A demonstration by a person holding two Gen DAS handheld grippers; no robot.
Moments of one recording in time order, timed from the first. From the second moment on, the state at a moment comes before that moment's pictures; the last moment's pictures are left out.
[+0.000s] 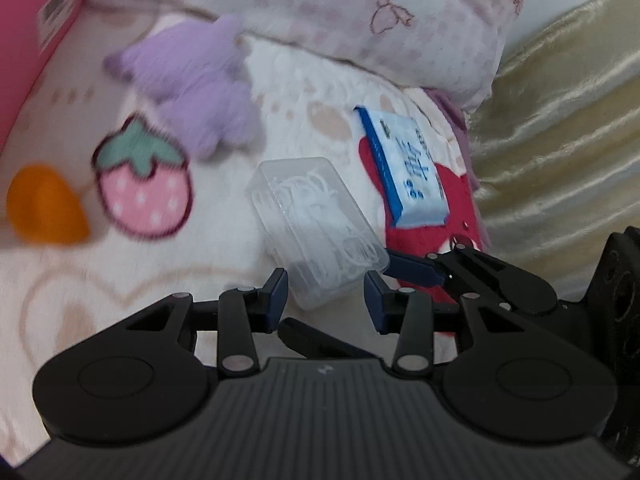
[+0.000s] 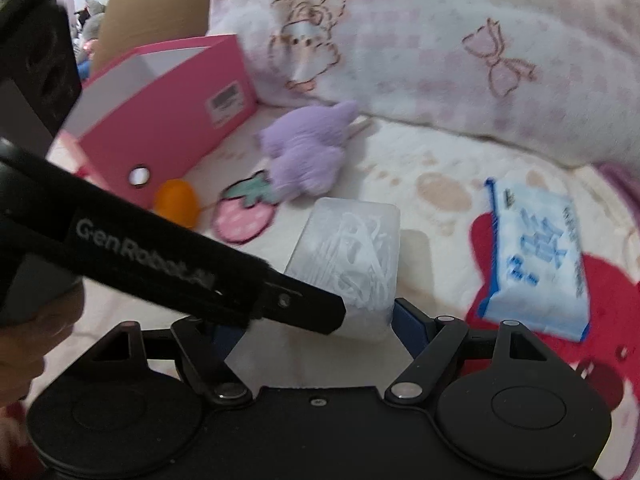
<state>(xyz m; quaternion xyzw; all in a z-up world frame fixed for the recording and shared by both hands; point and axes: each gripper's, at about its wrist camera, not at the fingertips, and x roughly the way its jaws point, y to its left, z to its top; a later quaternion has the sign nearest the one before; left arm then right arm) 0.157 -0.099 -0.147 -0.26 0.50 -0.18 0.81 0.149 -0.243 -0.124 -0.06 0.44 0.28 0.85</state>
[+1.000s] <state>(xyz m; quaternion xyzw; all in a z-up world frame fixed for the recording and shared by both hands) 0.158 -0.071 -0.182 -0.34 0.46 -0.16 0.81 0.152 -0.230 -0.149 -0.05 0.47 0.21 0.86</state>
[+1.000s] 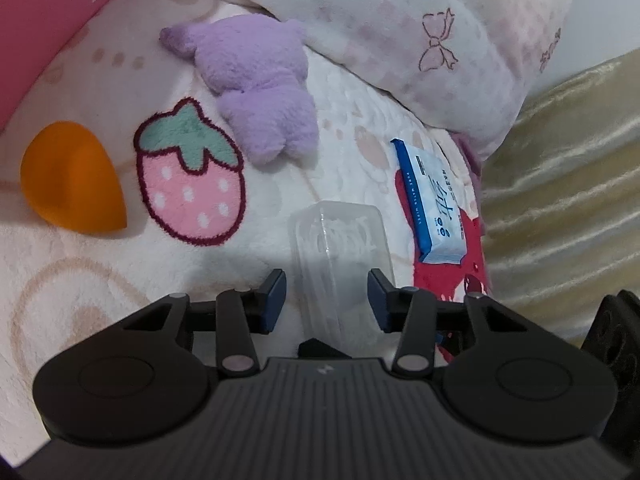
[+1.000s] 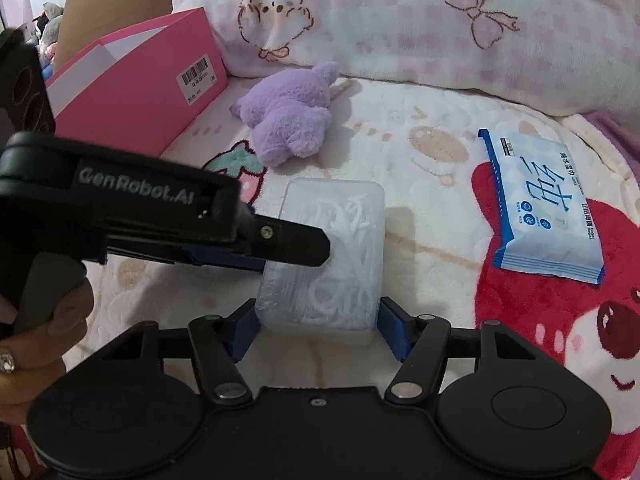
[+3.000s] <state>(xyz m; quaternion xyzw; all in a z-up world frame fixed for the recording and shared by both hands) 0.005 0.000 -0.013 -0.26 0.45 -0.12 0.85 0.030 -0.129 -0.001 -0.18 0.37 0.30 0.86</state>
